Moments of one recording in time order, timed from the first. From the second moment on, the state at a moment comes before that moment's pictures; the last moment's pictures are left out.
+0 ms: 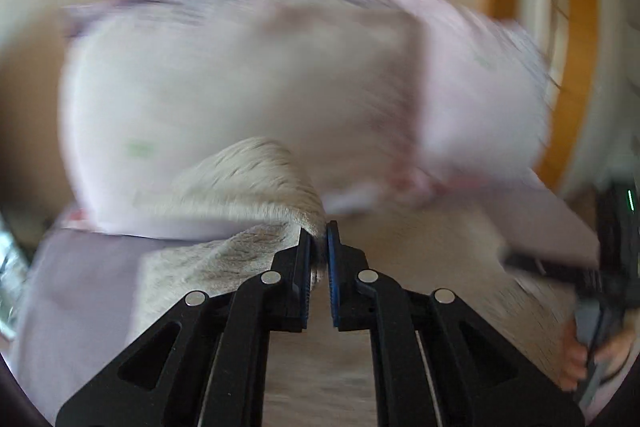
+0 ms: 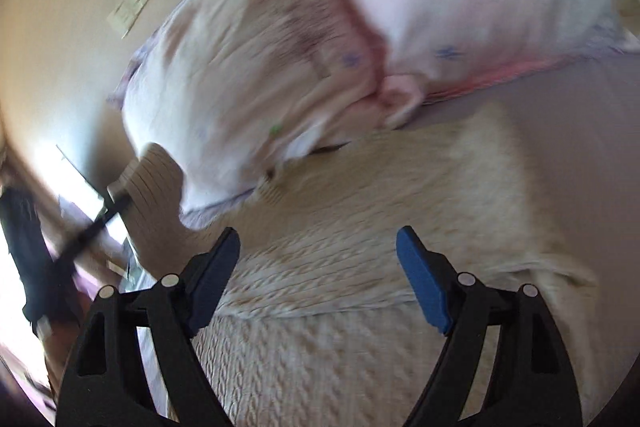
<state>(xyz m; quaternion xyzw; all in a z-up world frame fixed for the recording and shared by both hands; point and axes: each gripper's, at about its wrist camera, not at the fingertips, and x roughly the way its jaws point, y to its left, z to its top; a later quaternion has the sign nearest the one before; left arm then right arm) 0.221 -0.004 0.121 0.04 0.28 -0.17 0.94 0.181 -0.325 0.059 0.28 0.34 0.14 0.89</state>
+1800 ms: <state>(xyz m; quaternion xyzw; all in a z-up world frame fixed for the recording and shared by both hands) 0.022 0.083 0.011 -0.02 0.43 -0.11 0.89 -0.002 -0.421 0.003 0.26 0.42 0.01 0.87</state>
